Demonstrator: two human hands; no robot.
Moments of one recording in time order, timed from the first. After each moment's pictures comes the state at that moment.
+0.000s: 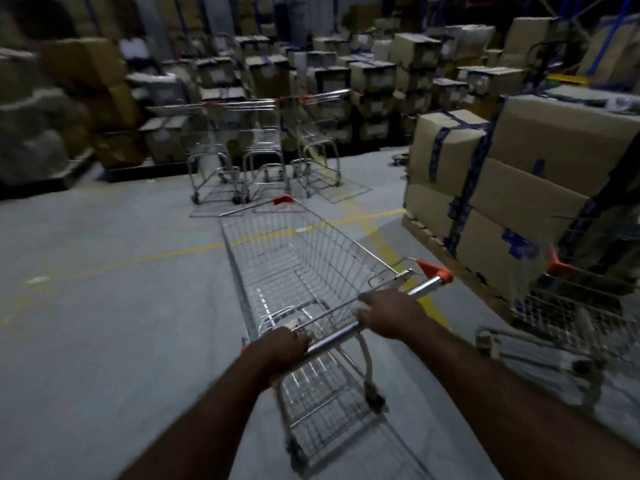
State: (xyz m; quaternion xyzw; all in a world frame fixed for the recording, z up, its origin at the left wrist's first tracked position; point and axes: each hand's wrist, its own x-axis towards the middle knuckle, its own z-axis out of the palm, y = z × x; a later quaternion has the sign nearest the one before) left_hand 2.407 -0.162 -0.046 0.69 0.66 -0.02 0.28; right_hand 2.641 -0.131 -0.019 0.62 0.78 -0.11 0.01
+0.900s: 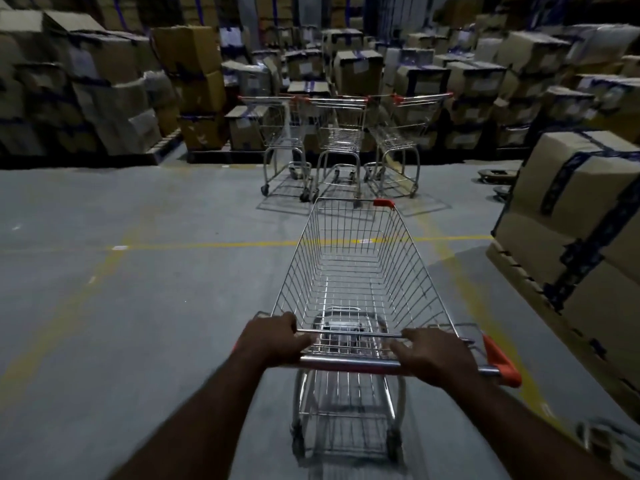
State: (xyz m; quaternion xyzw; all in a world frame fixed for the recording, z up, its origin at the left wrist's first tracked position) left_hand 2.181 -0.014 -0.048 0.66 0.73 -0.01 0.16; right_hand 2.482 0.011 -0.045 0.63 0.77 -0.13 0.02
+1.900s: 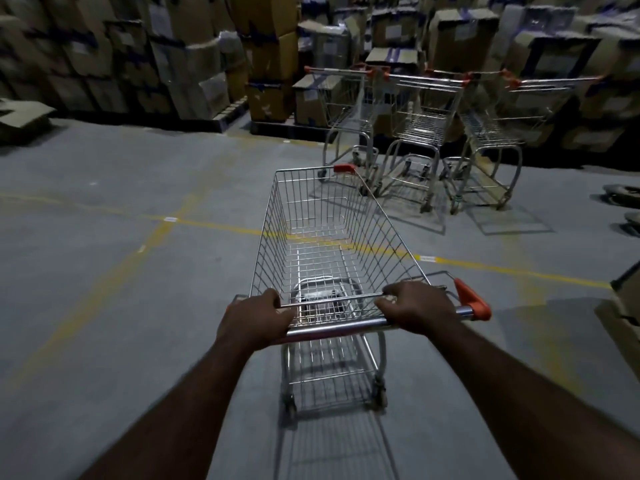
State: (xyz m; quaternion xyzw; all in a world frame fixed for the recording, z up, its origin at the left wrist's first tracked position) left_hand 2.066 0.253 -0.057 0.49 0.86 0.07 0.15; right_hand 2.326 0.400 -0.039 0.49 0.86 -0.13 0.02
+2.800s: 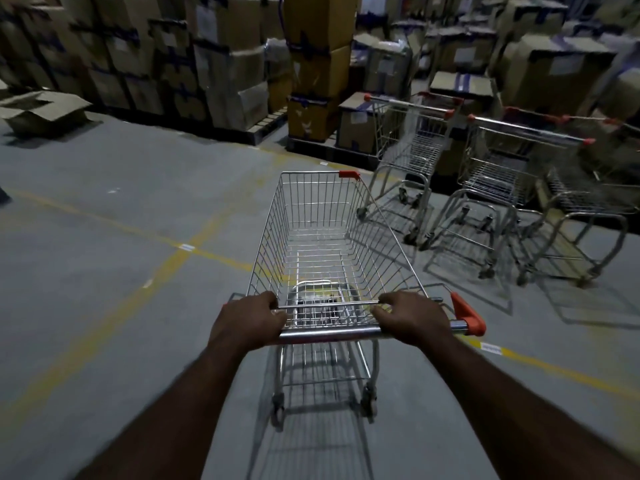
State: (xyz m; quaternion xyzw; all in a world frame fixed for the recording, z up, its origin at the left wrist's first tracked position) left_hand 1.727 0.561 -0.050 0.44 0.88 0.09 0.12; right_hand 1.968 0.734 -0.045 0.45 0.88 -0.12 0.03
